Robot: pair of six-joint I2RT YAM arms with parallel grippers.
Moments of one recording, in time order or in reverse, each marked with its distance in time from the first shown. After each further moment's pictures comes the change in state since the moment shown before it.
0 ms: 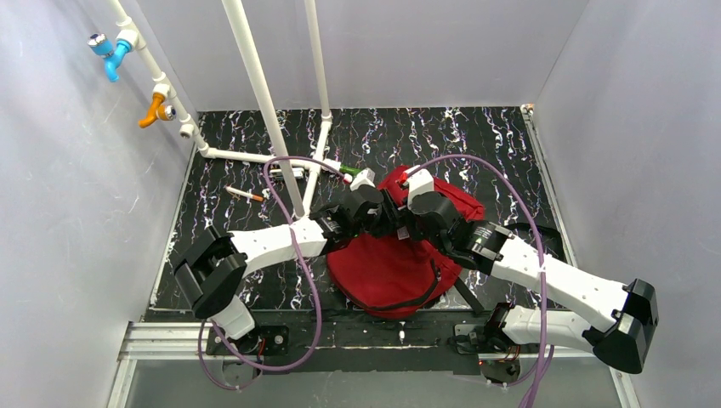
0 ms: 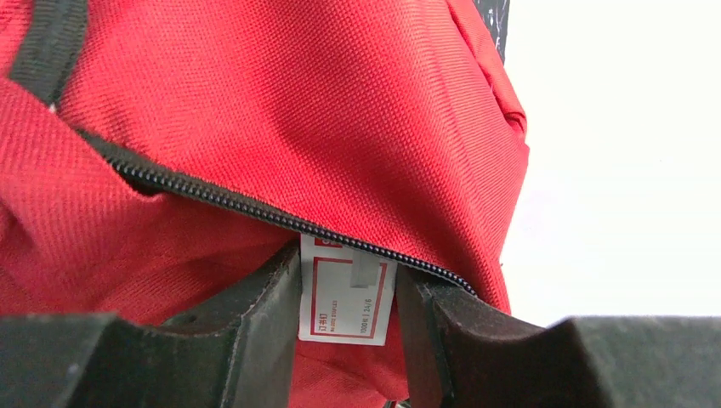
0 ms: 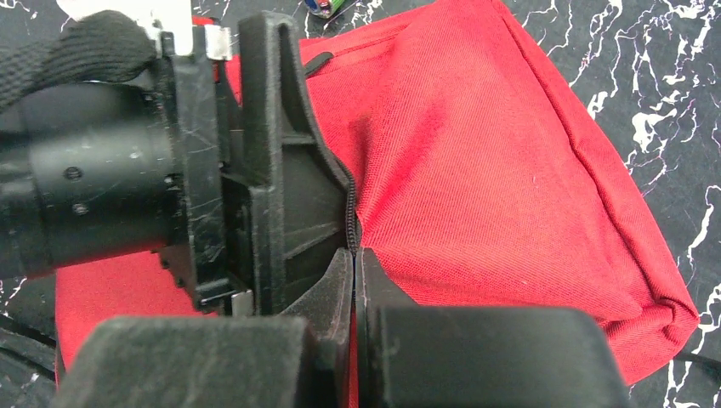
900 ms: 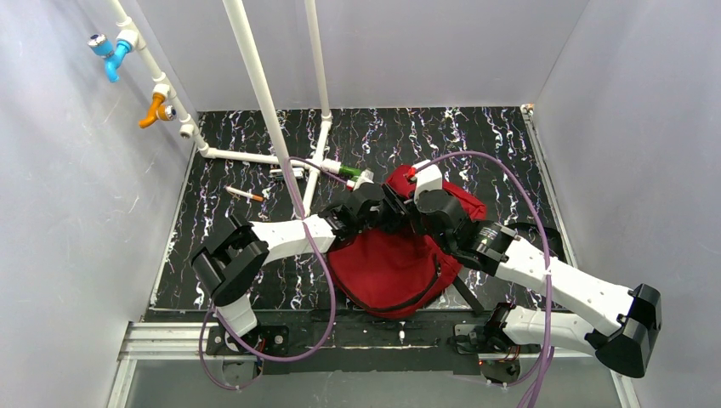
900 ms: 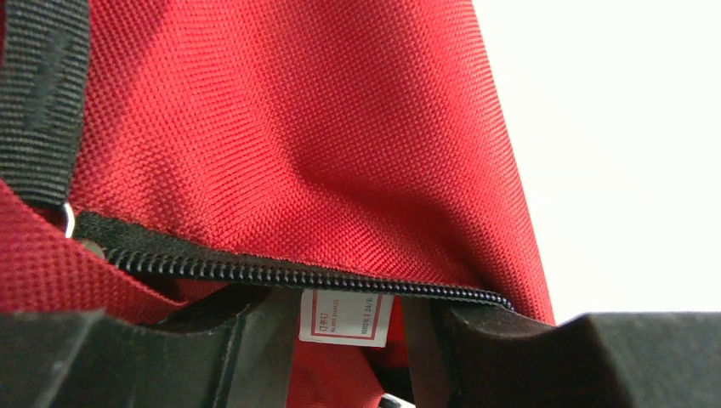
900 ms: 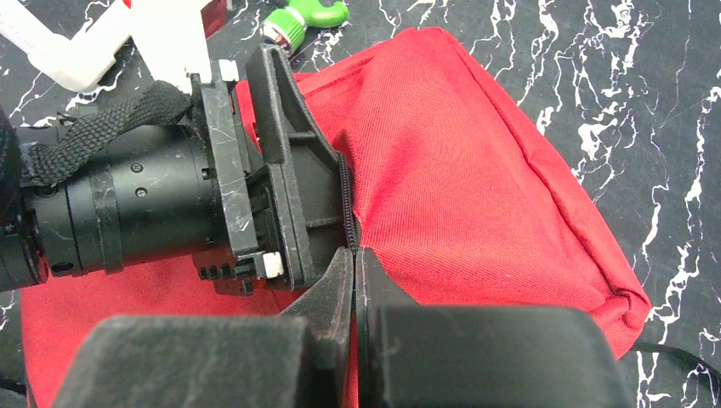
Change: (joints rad) left arm 0.043 0.132 0.027 0.192 0.081 -0.252; right arm -0.013 -0.030 -0.001 0.027 0.079 -0.009
